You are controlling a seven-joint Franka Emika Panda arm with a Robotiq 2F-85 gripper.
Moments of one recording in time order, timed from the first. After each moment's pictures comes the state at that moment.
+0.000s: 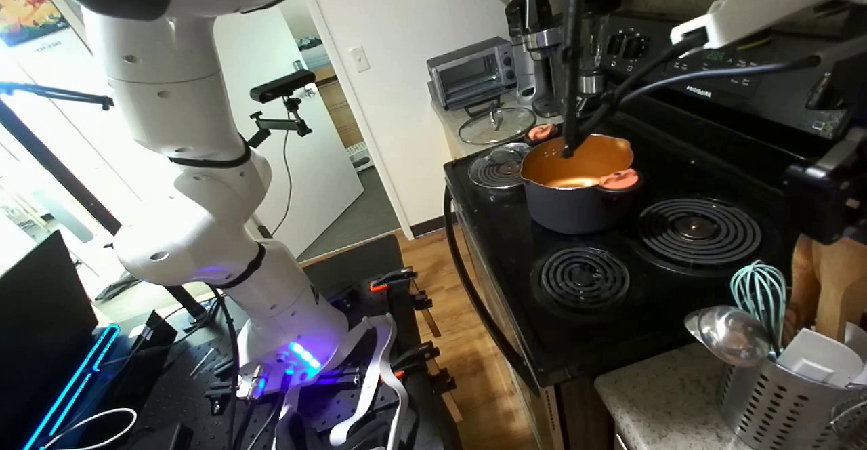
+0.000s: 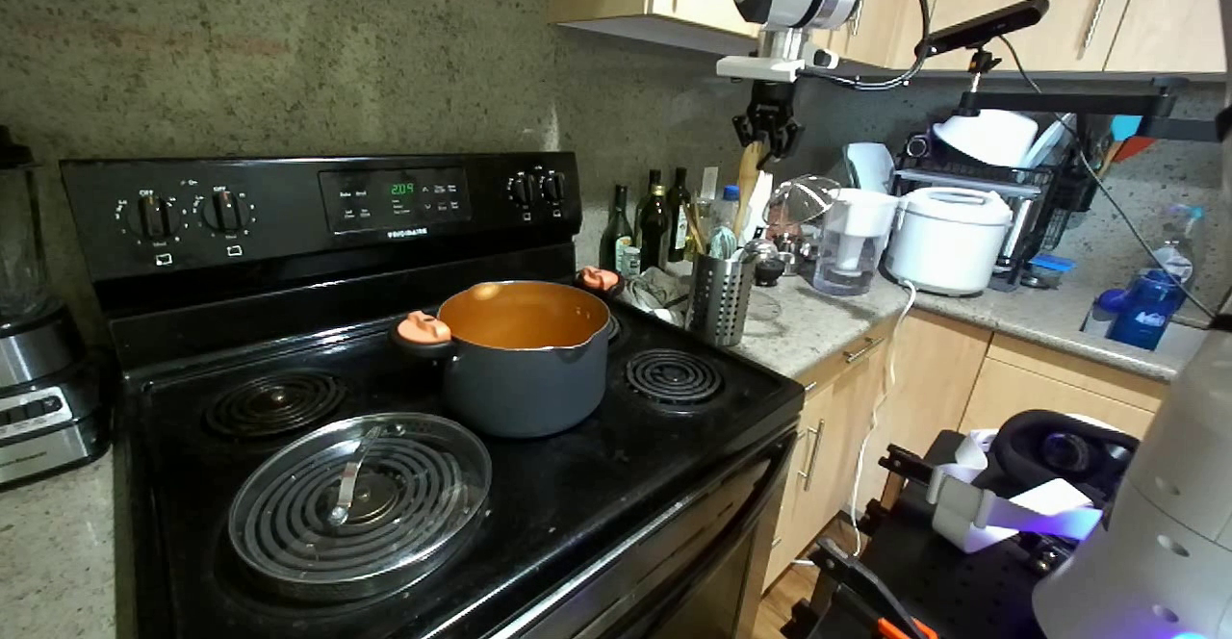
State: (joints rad) arm -0.31 0.40 -0.32 -1.53 0.14 1.98 0.91
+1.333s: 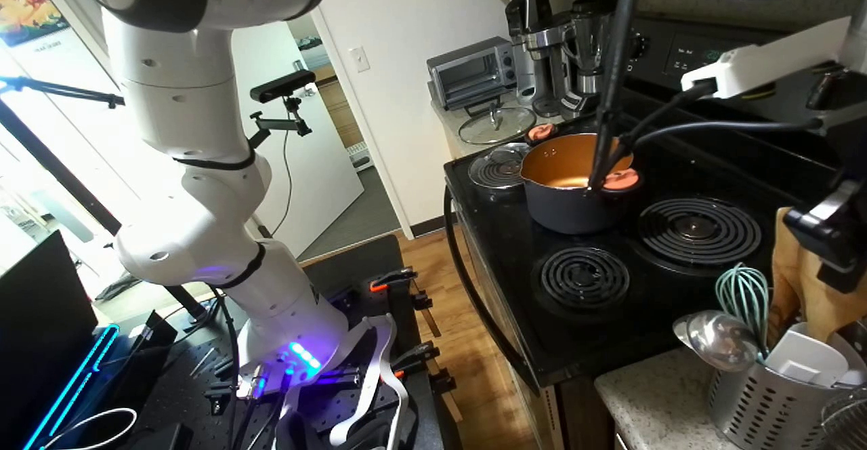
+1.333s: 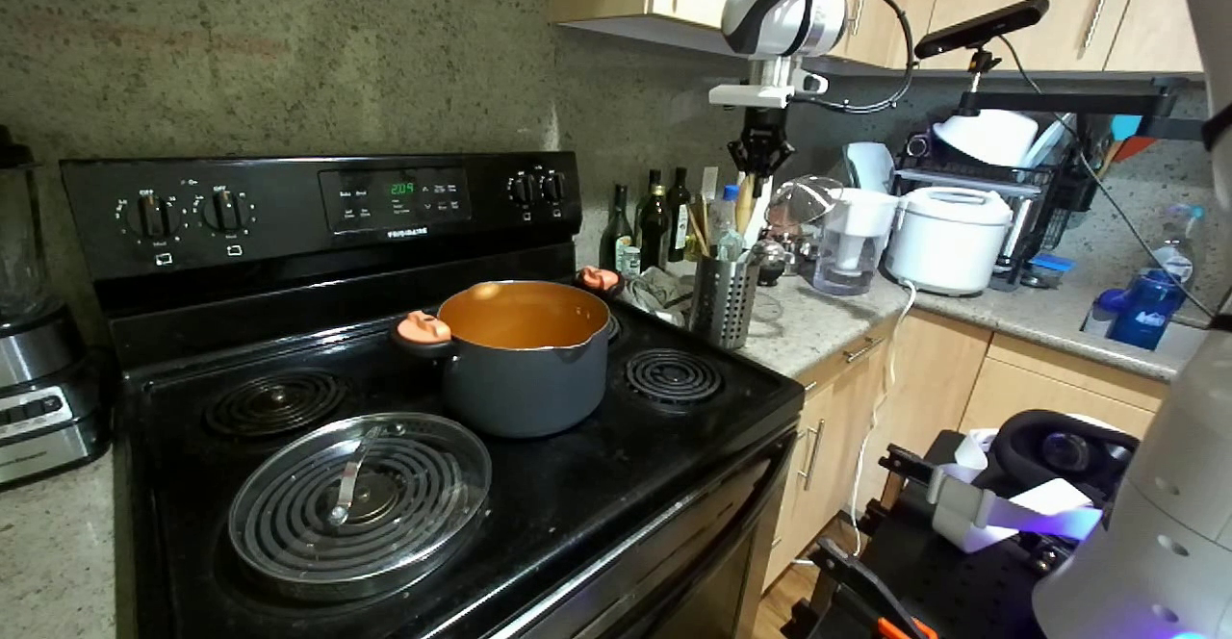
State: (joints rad) arm -0.31 0.48 -0.32 -1.50 0.14 1.98 0.91
